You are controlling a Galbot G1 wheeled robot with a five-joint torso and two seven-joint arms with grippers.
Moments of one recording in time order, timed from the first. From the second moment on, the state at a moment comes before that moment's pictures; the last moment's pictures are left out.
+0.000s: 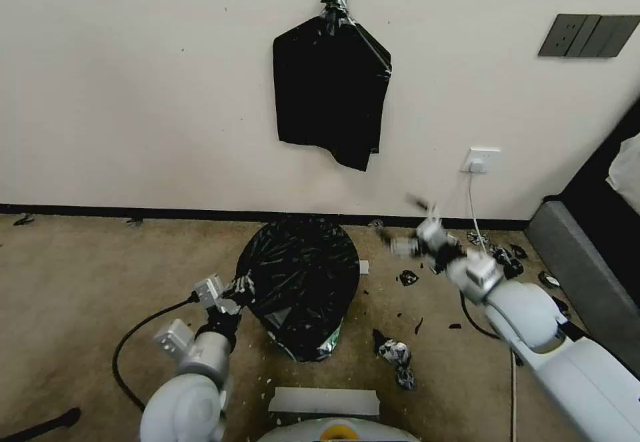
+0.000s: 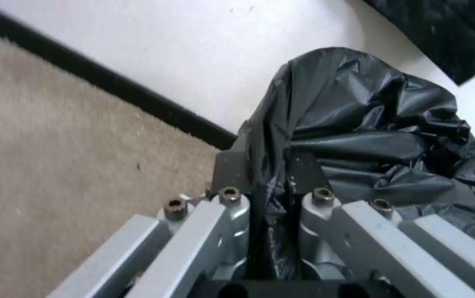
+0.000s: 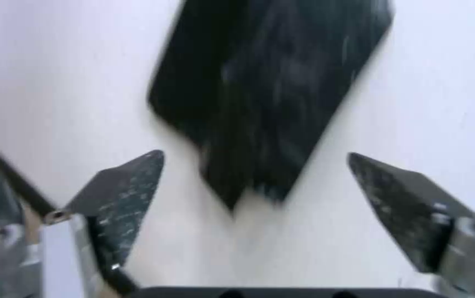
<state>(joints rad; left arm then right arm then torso) 1.65 -1.51 -0.50 -2.11 -0.56 0.21 -0.04 -1.17 0.89 0.18 2.15 0.15 -0.15 0.09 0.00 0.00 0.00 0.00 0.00</state>
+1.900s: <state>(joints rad) 1.75 -1.59 -0.40 -2.16 -0.05 0.04 0.09 -0.74 0.99 -0.50 1.86 0.38 -0.72 0.11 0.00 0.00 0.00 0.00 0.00</state>
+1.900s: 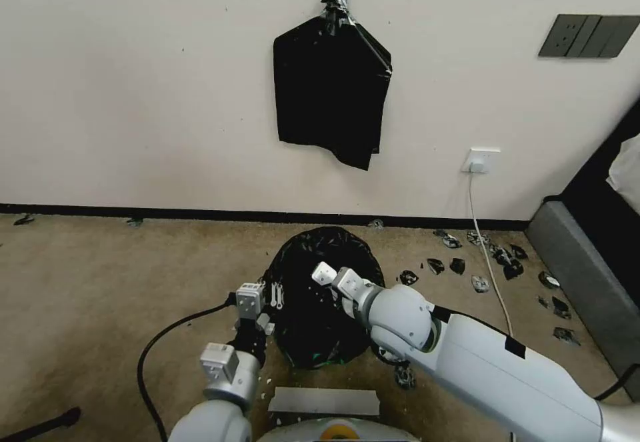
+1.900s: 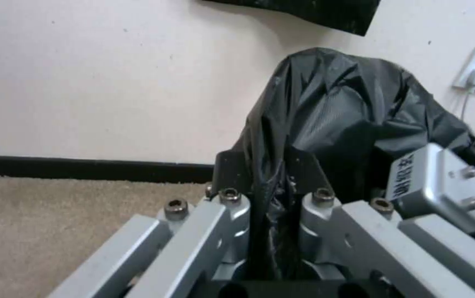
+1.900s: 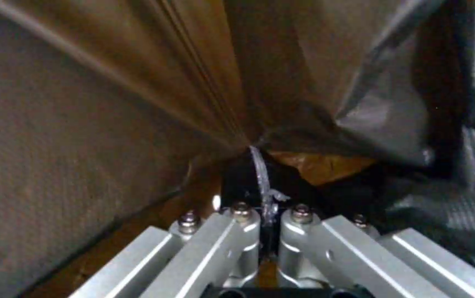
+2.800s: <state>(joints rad) 1.73 -1.59 -0.41 -2.13 -0.14 0.06 0.06 -0.80 0.93 -0.44 1.96 0.36 -0.70 0.08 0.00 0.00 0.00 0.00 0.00</state>
